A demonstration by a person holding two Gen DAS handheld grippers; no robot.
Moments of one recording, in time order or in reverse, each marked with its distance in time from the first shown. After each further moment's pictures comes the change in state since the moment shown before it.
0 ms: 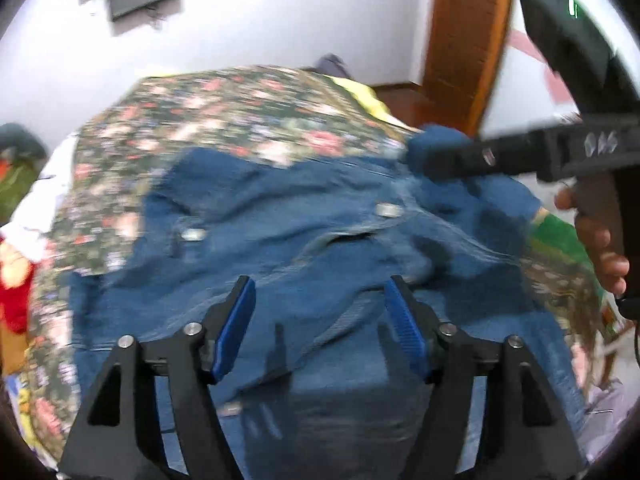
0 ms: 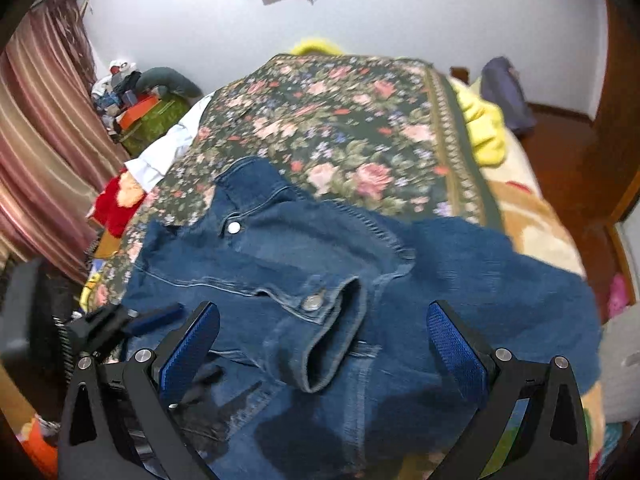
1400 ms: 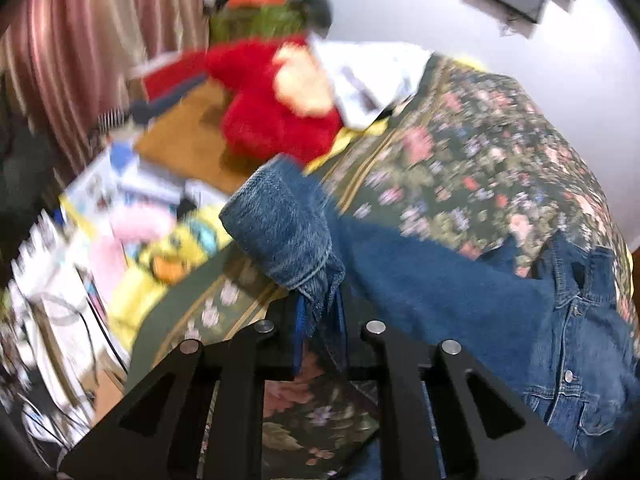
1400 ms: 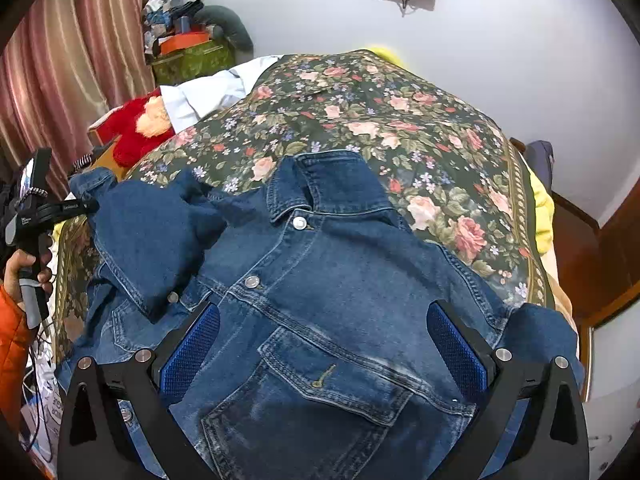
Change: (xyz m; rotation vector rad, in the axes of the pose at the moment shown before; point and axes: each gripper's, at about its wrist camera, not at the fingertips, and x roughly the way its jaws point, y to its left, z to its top) left arm -0.050 0.307 -0.128 -0.799 -0.008 0.549; right arm 0.050 0.139 -0.002 -0.367 -0.011 -0.119
